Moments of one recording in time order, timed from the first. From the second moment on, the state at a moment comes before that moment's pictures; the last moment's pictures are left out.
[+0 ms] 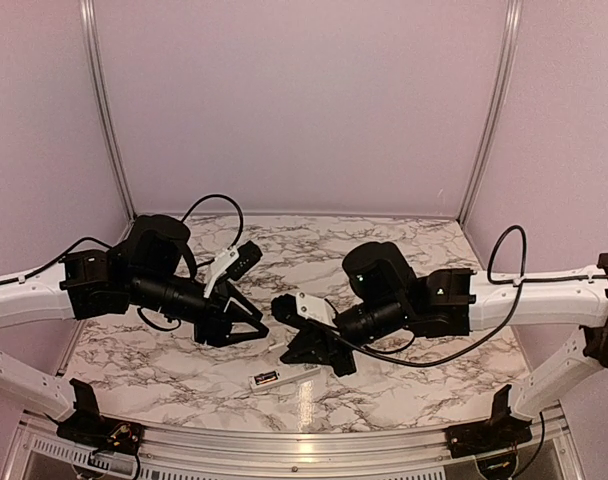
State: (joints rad) left arm -1.00 1.16 0.96 -0.35 0.42 -0.15; right arm 1.16 1.42 1.03 -0.21 -0.46 -0.22
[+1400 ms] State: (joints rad) left arm -0.86 1.10 0.72 -0.11 0.47 -0.39; right arm 1.02 1.33 0.98 -0.17 -0.29 -0.21
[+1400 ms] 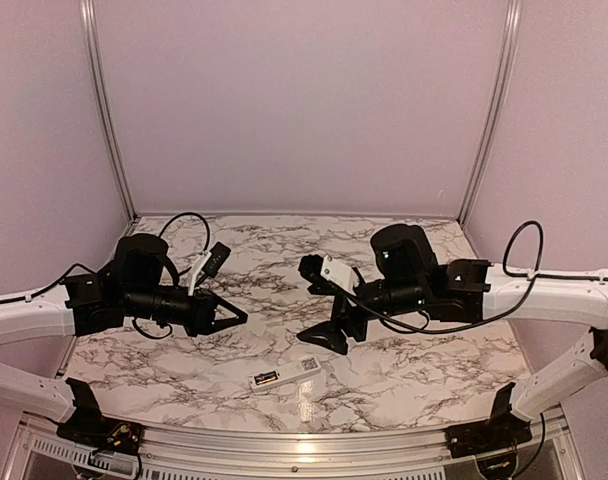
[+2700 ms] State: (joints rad) left arm -0.45 0.86 0.36 0.19 0.45 -0.86; right arm 1.08 2.00 1.26 -0.32 -0.23 -0.42
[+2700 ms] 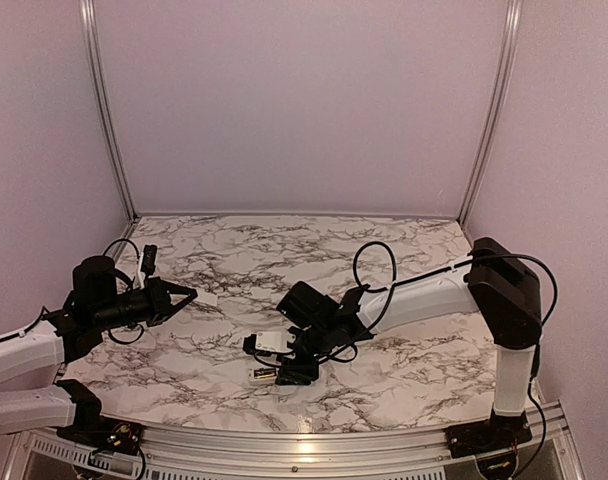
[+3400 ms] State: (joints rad) left arm -0.45 1.17 0.24 0.69 0.59 -0.99; right arm 1.00 1.96 1.17 -0.21 -0.16 -0.14
